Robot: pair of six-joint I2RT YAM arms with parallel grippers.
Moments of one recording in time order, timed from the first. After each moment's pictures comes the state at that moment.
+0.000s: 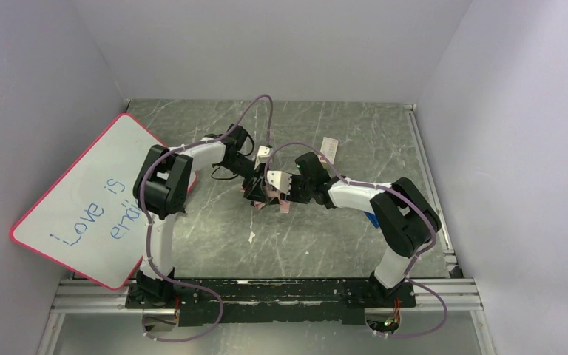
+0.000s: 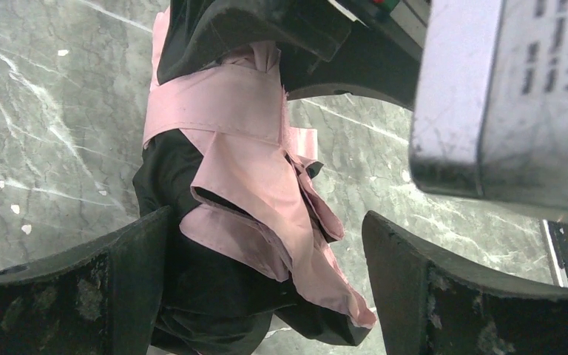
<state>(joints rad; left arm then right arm) -0.44 2.12 1.43 -0.64 1.10 0.92 0.63 1.73 0.87 0.01 -0.21 -0.89</state>
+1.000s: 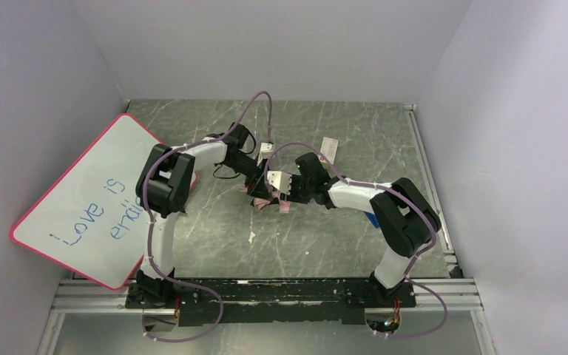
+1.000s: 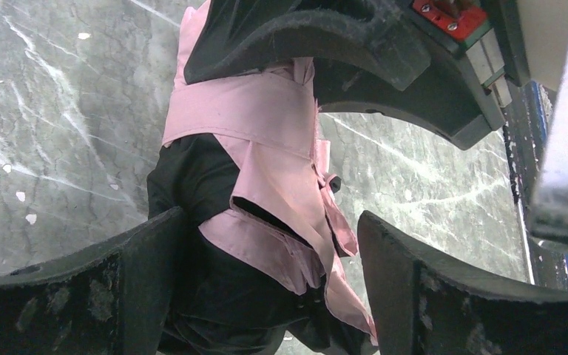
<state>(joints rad) -0.44 2.15 1.45 -0.59 1.08 0.74 0.63 1.73 0.87 0.01 -0.22 -0.89</state>
